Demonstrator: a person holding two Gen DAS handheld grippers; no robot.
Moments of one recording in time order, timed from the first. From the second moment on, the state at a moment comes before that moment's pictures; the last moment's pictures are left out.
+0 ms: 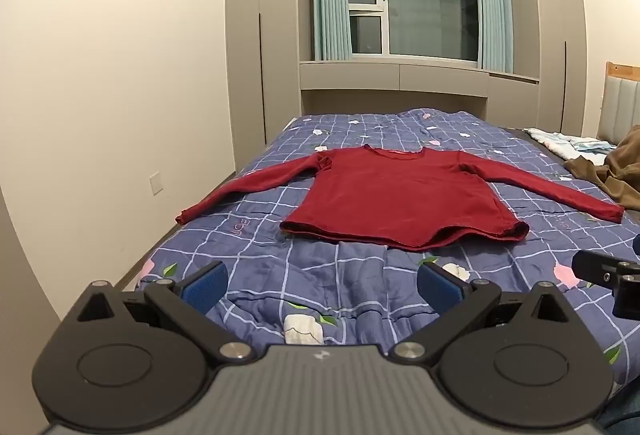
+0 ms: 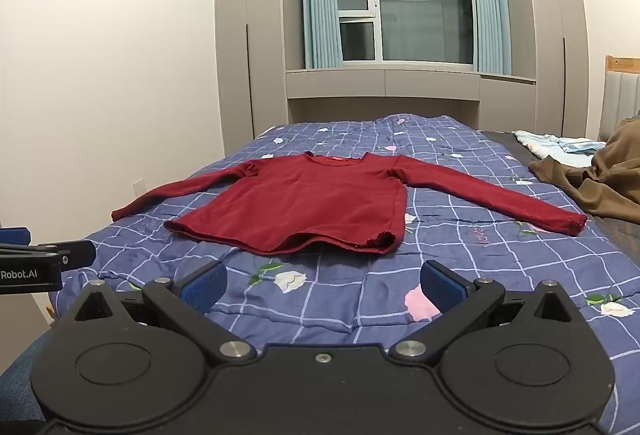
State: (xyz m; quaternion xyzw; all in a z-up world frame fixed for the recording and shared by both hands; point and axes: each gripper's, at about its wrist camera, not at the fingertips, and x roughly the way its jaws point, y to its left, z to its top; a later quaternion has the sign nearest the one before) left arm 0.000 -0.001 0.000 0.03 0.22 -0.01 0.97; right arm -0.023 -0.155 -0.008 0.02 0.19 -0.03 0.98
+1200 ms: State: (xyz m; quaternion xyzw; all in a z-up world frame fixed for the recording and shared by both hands) left arm 0.001 0.007 0.001 0.02 0.23 -0.01 0.97; right arm -0.022 -0.153 -0.008 0.02 0.19 -0.03 0.98
